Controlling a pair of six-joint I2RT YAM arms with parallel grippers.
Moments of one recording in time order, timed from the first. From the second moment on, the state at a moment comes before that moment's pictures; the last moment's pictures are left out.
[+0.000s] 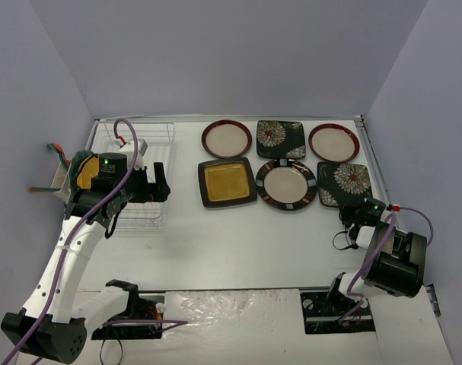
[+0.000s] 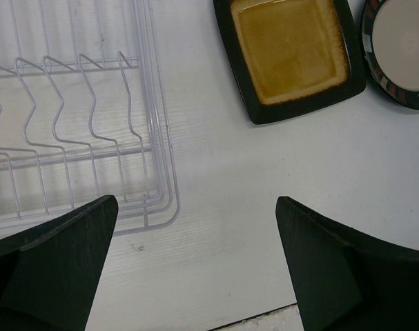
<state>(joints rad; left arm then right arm) -0.22 1.01 1.13 -0.81 0.12 -0.21 -0.43 1.43 0.29 0.49 -0.11 1.15</state>
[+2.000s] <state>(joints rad) -0.39 1.39 1.35 -0.45 0.45 -0.69 0.02 1.22 0.93 -0.13 -0.72 0.93</state>
